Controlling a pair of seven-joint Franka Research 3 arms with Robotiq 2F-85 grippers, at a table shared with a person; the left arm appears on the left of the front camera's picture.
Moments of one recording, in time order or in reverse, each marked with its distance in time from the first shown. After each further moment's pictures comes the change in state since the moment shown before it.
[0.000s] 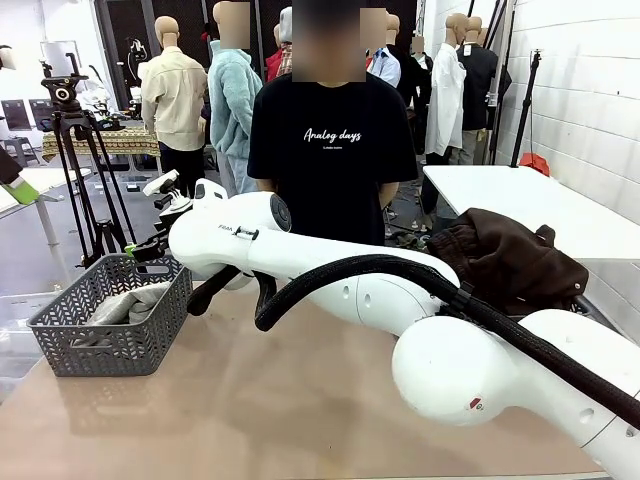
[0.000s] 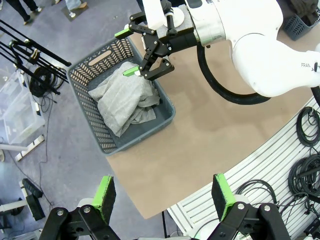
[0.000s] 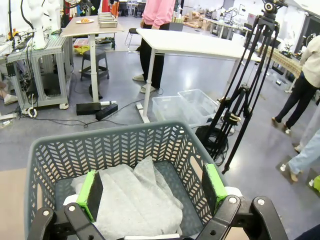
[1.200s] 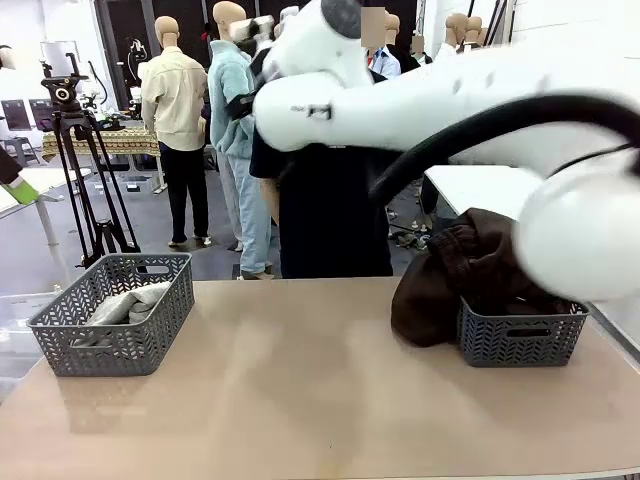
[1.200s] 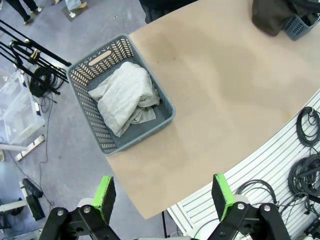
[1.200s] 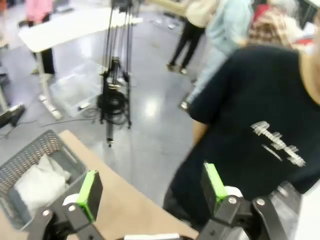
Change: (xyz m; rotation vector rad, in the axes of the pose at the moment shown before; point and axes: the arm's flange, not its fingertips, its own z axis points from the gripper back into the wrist) left arm 0.000 0.000 0.000 0.000 0.000 0.000; right arm 0.196 -0.109 0.237 -0.560 0.245 -0.165
